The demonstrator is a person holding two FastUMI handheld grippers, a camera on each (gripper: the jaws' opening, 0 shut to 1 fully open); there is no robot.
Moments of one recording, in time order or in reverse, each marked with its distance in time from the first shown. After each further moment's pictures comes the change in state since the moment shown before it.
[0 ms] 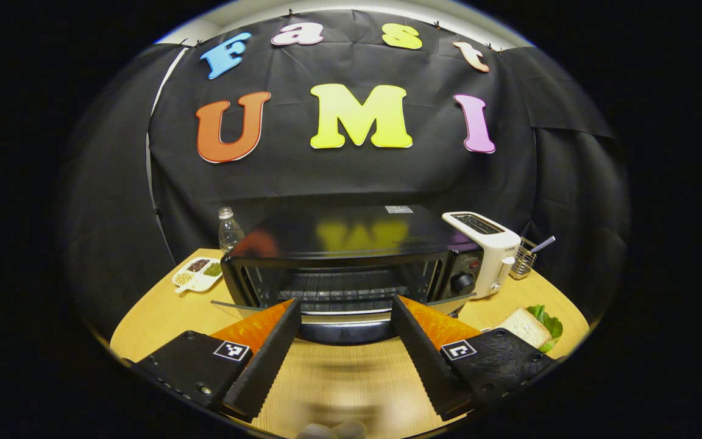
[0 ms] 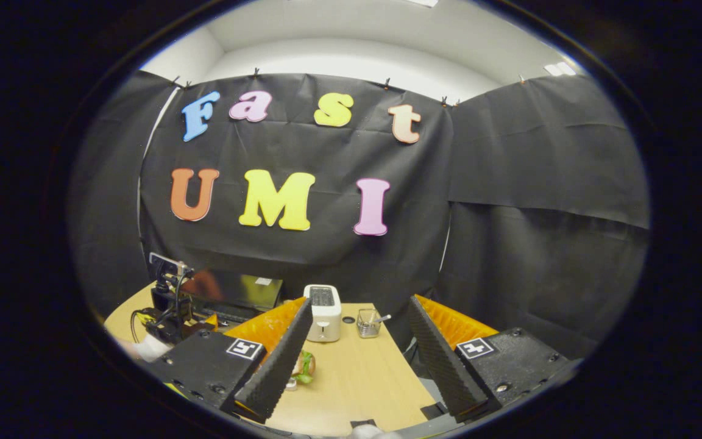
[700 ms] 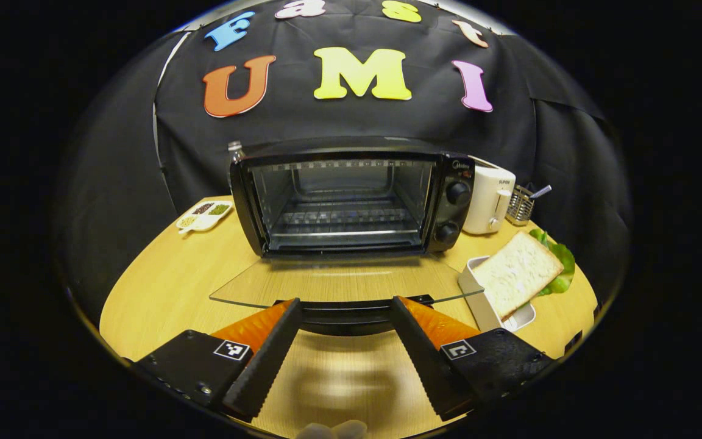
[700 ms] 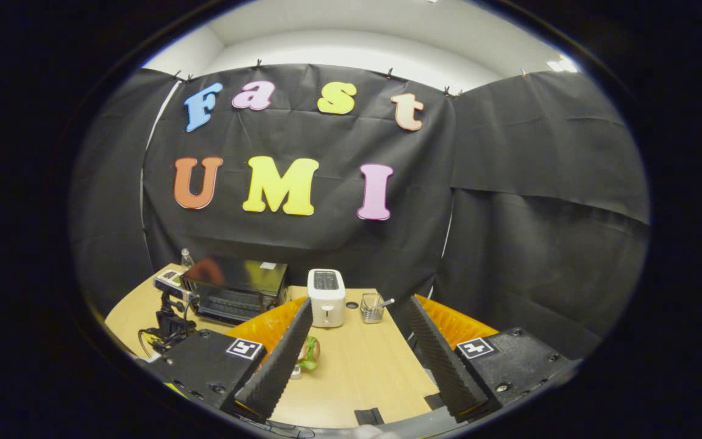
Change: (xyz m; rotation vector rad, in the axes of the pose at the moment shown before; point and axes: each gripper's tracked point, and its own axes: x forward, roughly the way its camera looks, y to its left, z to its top) left arm -0.040 -0.006 -0.107 -0.004 0.205 0.008; right arm -0.011 0.006 -0.028 0.004 0.060 -0.003
